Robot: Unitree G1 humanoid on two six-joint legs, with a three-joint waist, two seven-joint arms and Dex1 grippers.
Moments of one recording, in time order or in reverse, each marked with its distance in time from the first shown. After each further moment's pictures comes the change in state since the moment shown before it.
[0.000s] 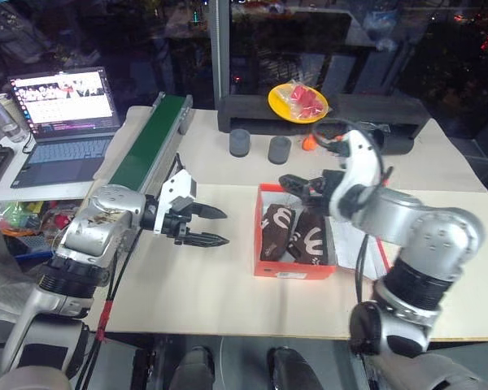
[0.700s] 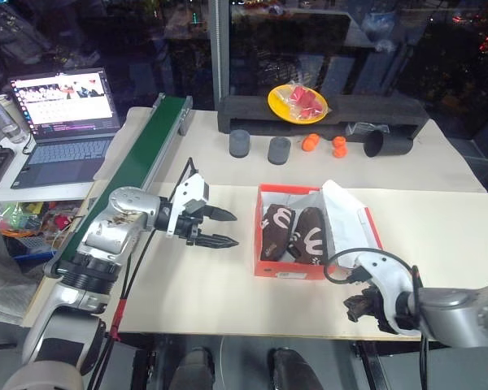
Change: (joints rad) left arm -0.034 -0.085 -0.032 0.082 0.056 -0.043 -0.010; right arm 0.670 -0.522 0.283 -0.091 0.314 -0.080 -0.155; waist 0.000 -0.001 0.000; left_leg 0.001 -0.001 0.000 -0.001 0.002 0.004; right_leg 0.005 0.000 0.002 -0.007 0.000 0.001
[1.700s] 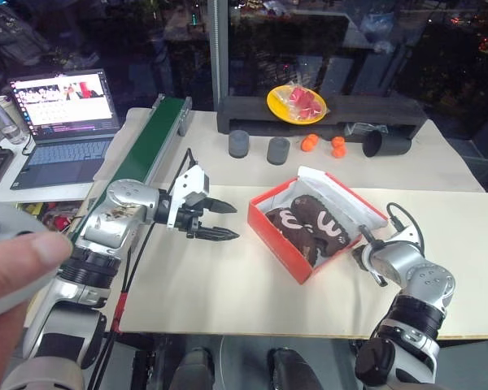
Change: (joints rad) left arm -0.038 0.005 0.010 -0.003 0.012 0.007 0.012; right arm -0.472 0.647 -0.592 0.765 -0.364 -0.558 -0.374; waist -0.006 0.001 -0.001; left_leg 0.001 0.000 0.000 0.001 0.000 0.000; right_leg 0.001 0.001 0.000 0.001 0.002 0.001
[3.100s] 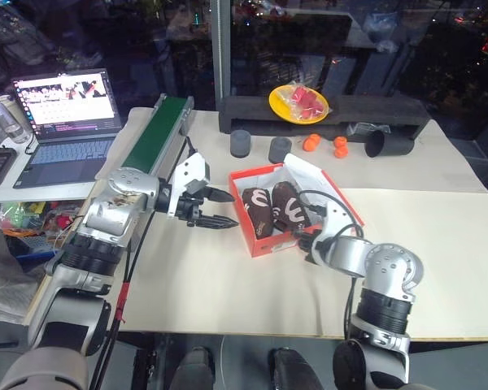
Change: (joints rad) left arm -0.080 -0.019 0.000 0.085 0.042 -0.019 0.001; right arm -0.019 0.098 0.293 -0.426 -0.259 0.591 0.271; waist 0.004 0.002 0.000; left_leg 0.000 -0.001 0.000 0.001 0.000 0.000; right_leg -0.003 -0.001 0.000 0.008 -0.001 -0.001
